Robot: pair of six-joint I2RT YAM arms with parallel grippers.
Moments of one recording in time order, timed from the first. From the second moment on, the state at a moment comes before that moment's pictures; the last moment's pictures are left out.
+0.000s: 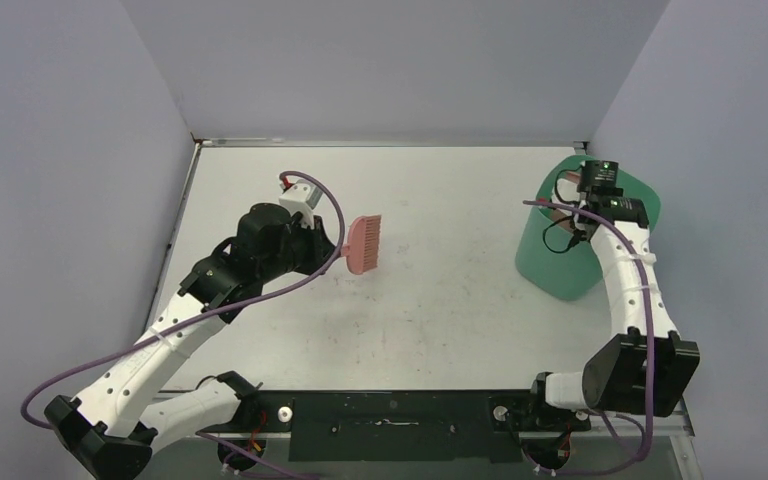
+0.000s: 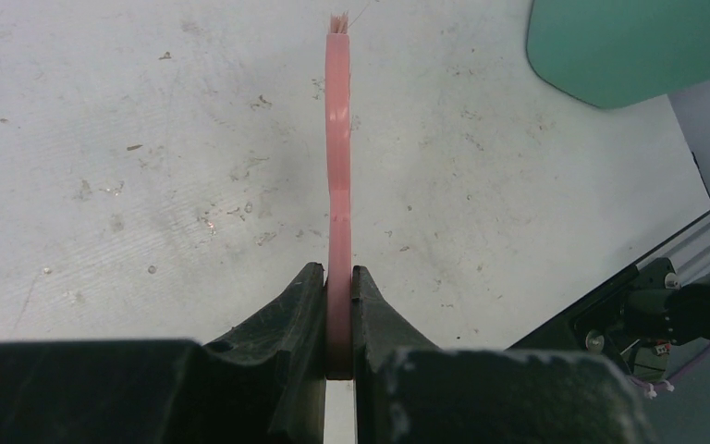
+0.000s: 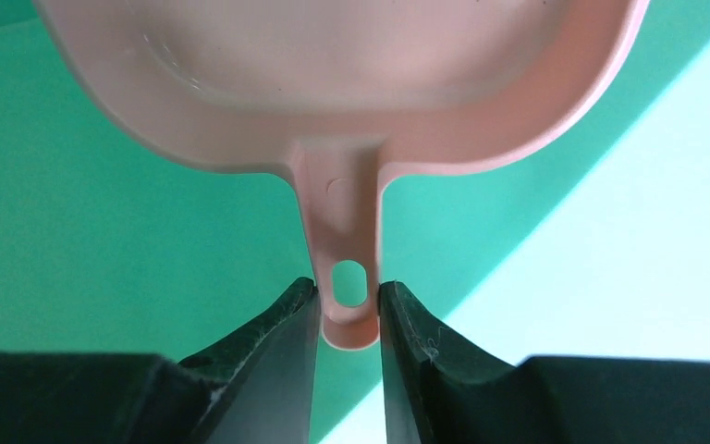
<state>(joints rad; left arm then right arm) -0.63 0.99 1.08 -0.60 0.01 -0.40 -0.08 1.38 1.31 -0.91 0.56 -1.21</state>
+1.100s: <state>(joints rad) -0.66 1.01 1.08 -0.61 0.02 -0.43 0.14 1.57 1.64 -1.28 -0.16 -1.10</state>
